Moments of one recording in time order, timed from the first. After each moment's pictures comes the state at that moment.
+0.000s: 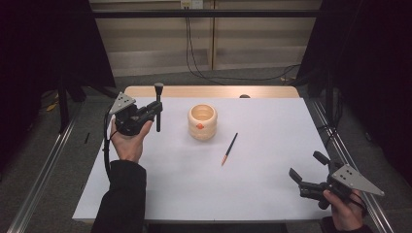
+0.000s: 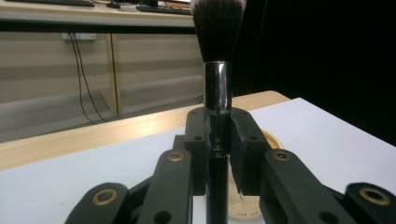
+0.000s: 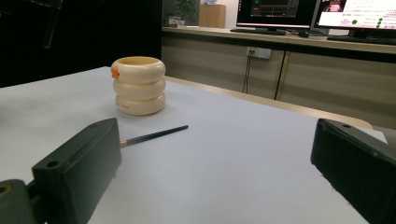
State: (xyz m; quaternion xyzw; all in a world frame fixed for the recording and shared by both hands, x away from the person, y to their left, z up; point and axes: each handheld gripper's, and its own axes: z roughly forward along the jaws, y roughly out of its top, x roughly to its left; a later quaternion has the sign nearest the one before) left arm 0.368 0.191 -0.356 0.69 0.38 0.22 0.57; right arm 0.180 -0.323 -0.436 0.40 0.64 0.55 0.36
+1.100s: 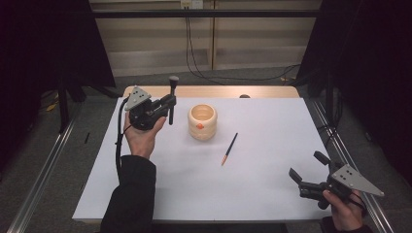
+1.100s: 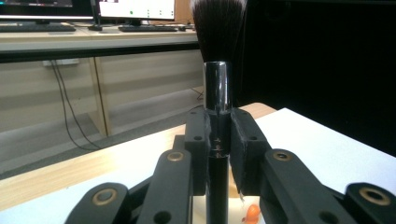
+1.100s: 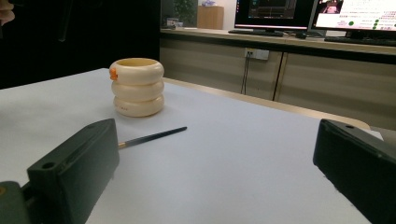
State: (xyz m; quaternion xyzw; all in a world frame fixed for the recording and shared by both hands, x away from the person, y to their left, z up) left arm 0.375 0.152 -0.346 0.69 0.34 0.23 0.60; right arm 0.180 -0.322 -0.437 0.40 0.64 0.55 0.36
